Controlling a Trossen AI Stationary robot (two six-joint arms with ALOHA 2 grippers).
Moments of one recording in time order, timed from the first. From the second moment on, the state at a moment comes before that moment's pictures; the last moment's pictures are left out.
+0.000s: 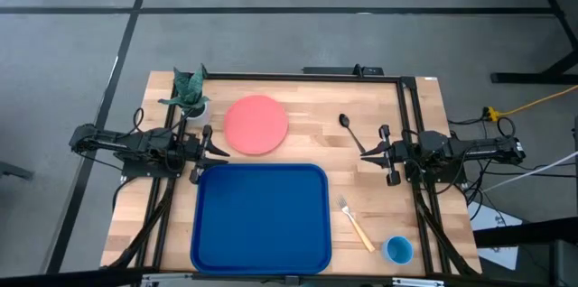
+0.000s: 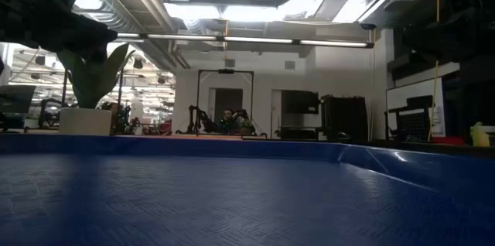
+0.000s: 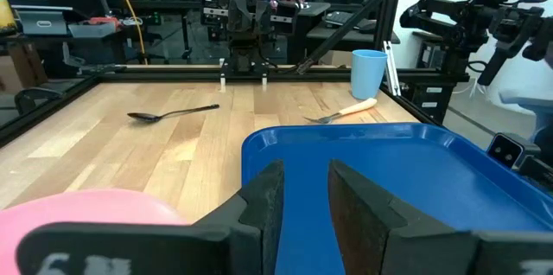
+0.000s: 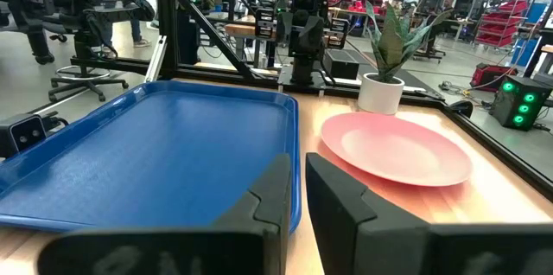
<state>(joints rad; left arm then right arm) -0.12 0.05 0.01 0.02 -0.01 -0.05 0.08 0.07 0.01 0.02 -0.02 -0.09</state>
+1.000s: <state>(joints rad) -0.12 0.05 0.01 0.02 -0.01 -0.05 0.08 0.07 0.01 0.06 -0.02 0.27</state>
